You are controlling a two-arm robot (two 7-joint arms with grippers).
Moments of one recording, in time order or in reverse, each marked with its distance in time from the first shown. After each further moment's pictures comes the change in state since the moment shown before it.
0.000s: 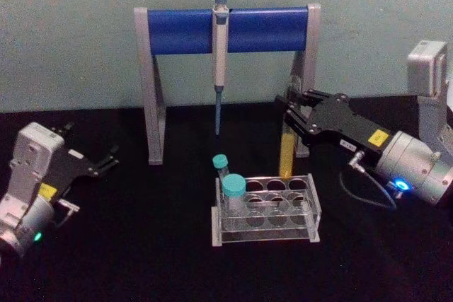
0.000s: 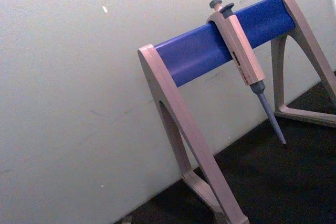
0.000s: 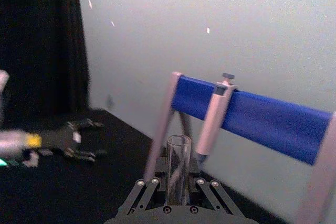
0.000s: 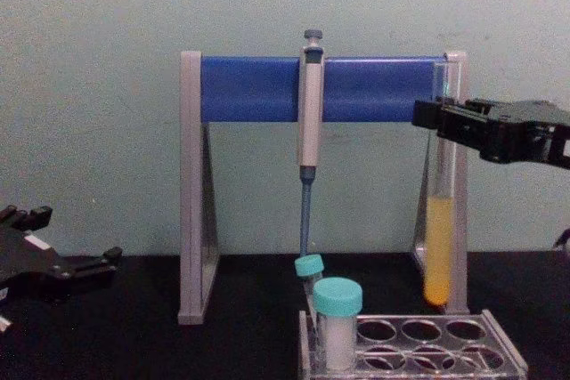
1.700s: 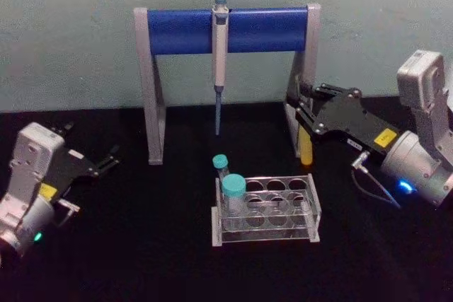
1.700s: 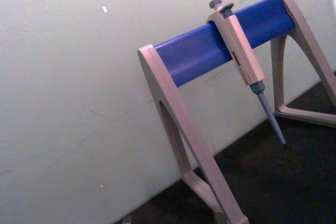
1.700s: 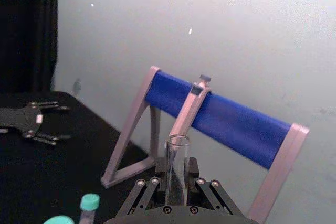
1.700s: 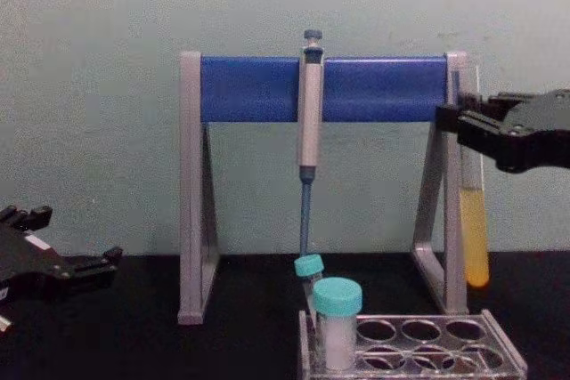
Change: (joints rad) left arm 0.000 0.000 0.000 0.000 0.000 0.000 0.000; right arm -0.020 0.037 -0.017 -0.039 -0.174 -0.076 -0.137
